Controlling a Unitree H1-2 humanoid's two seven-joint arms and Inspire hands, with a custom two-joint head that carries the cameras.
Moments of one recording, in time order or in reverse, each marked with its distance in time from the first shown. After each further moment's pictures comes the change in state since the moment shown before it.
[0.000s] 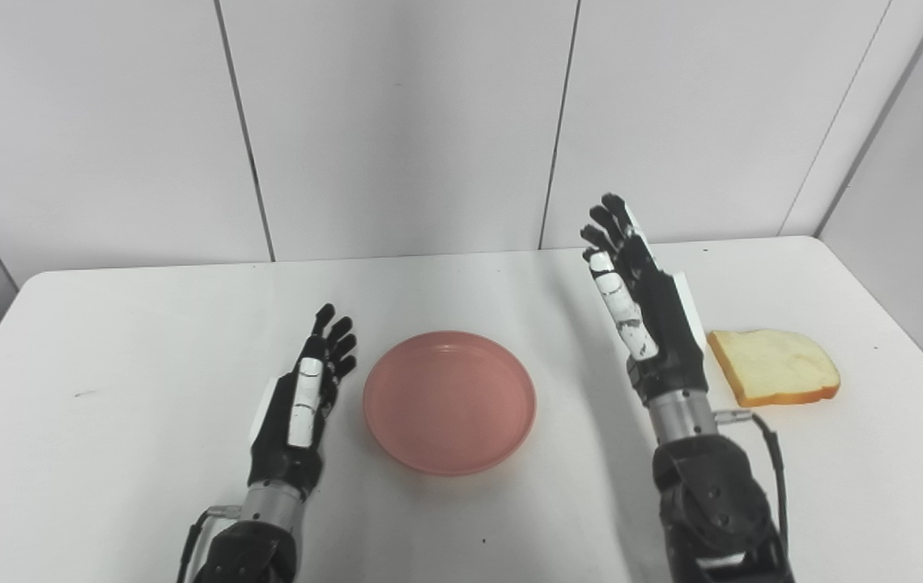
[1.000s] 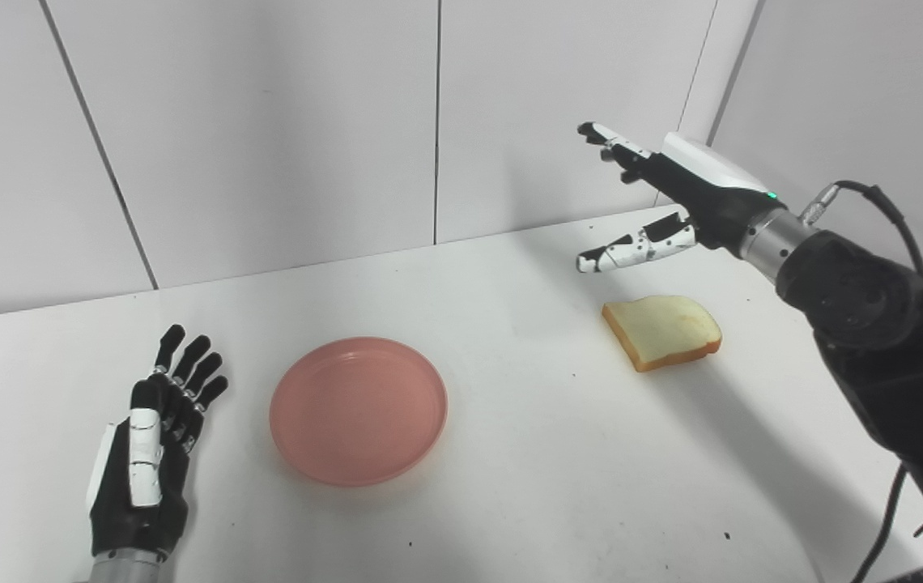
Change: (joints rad) left arm 0.055 0.069 0.048 -0.106 -0.092 -0.026 -0.077; right arm -0.113 -0.721 -0.036 -0.087 -0.298 0.315 0.588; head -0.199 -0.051
